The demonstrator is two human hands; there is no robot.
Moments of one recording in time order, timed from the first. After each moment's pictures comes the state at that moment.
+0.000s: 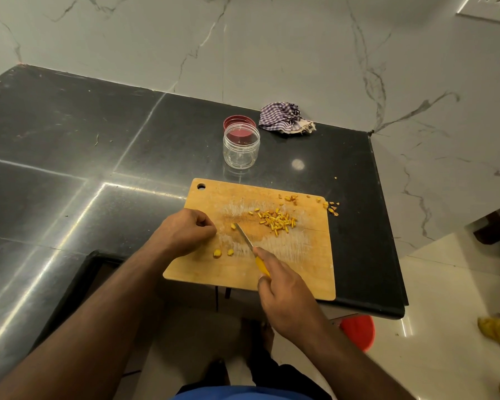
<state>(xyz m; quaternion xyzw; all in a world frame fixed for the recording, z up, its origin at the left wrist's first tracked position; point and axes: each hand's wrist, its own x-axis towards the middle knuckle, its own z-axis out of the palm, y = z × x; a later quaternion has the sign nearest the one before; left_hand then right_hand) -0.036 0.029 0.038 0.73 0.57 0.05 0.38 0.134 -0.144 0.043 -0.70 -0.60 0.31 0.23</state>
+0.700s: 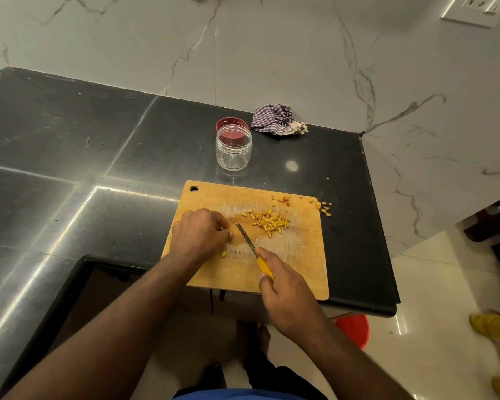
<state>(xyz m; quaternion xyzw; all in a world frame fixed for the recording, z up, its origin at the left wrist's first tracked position) 0.005 0.021 0.008 0.77 0.58 0.12 0.23 0.142 -0.147 0.048 -0.72 -0.57 0.31 0.25</state>
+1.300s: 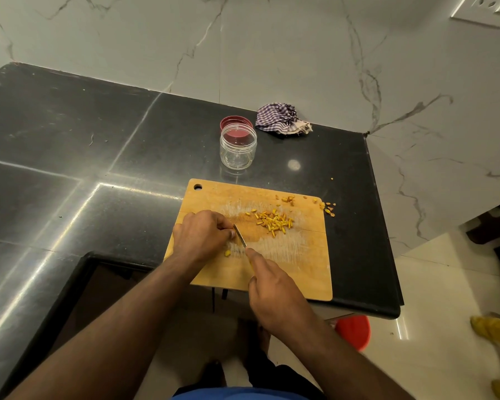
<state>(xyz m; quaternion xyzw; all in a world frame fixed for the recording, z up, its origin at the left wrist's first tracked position) 0.001 0.020 0.004 0.74 0.60 0.12 0.28 0.124 -0.134 0.037 -0.72 -0.62 0.26 0.17</state>
